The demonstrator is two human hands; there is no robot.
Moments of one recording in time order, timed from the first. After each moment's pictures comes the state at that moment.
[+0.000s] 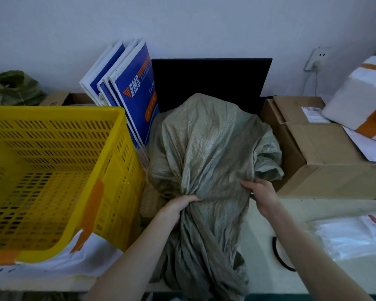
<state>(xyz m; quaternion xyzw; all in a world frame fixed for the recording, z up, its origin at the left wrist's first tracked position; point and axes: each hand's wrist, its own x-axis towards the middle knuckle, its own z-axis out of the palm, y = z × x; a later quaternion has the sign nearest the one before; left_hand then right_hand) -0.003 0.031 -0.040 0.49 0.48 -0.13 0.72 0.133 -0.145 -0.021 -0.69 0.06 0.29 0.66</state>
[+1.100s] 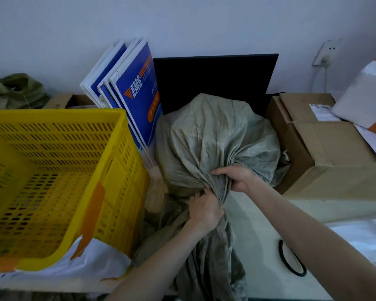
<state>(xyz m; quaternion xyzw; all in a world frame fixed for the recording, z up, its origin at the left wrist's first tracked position) 0.024 -0.027 -0.035 0.92 0.33 -0.08 0.19 0.154 -0.062 -0.011 -0.63 0.00 0.52 0.57</state>
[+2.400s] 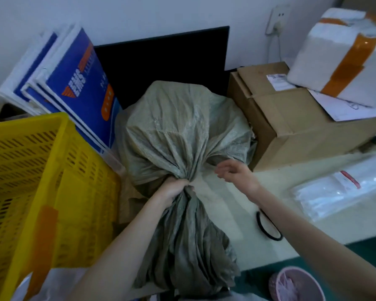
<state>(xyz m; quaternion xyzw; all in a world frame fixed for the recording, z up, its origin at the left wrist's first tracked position) 0.049 0.018 -0.050 0.62 0.41 -0.12 0.66 0.143 -0.167 -0.041 -0.76 -0.13 0.29 0.56</state>
